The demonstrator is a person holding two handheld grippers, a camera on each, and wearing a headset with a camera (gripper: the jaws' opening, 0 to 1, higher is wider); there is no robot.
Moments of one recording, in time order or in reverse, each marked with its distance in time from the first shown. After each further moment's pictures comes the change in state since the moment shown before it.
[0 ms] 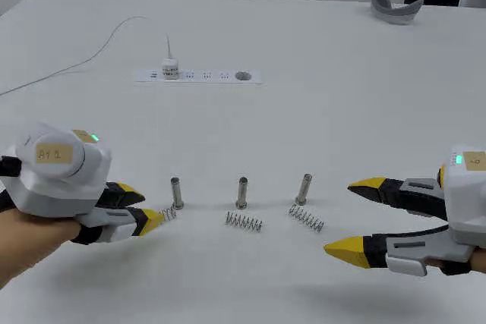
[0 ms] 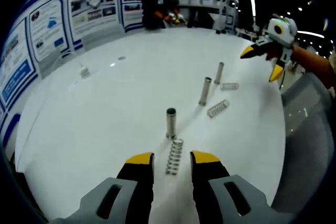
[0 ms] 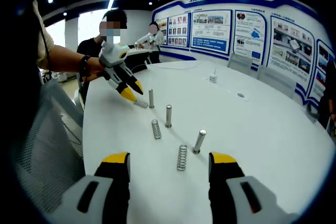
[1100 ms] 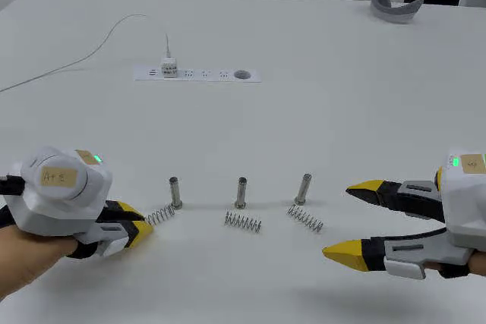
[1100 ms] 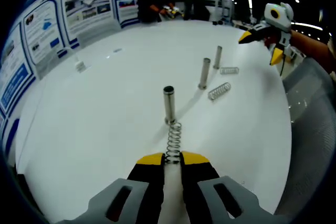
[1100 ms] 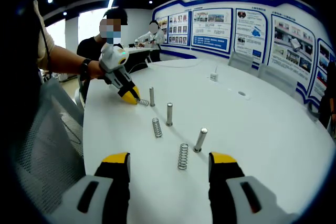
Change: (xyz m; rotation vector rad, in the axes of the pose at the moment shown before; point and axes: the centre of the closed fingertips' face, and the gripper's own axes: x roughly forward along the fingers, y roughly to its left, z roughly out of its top) left arm 0.006 0.000 -0.022 0.046 0.045 0.002; right arm 0.001 -0.002 -0.005 0.003 0.012 0.006
